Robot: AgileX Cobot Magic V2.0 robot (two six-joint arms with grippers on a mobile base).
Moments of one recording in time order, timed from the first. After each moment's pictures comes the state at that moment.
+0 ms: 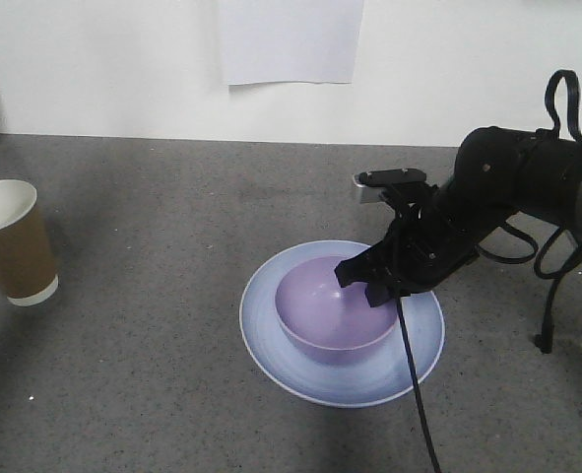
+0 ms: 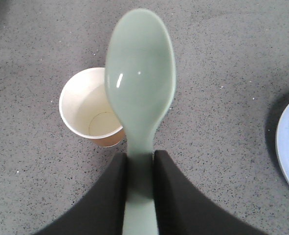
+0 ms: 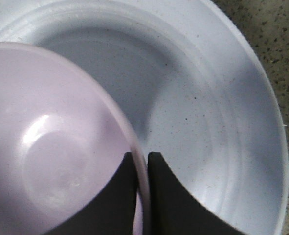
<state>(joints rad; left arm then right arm) -0.08 1.25 -1.56 0.00 1.27 -0.13 0.32 1.78 -1.31 0.28 0.90 -0.17</state>
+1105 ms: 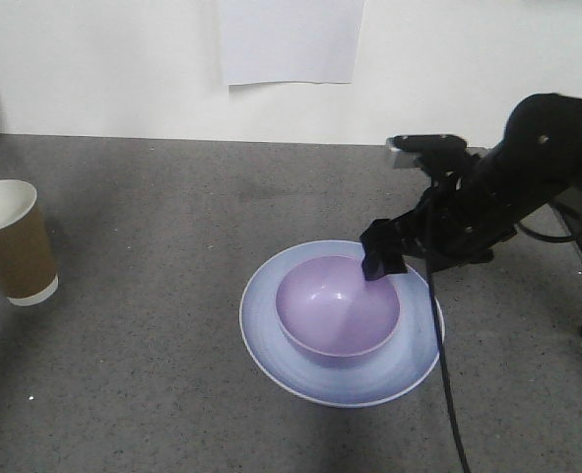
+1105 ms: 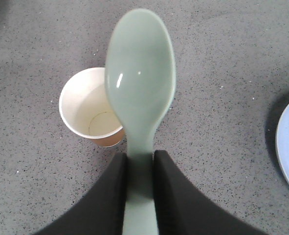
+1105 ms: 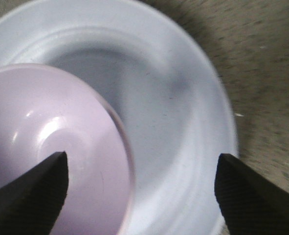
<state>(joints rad) -0.08 1.25 -1.56 0.00 1.27 -0.13 0.27 1.66 -1.31 0.27 0.93 -0.12</state>
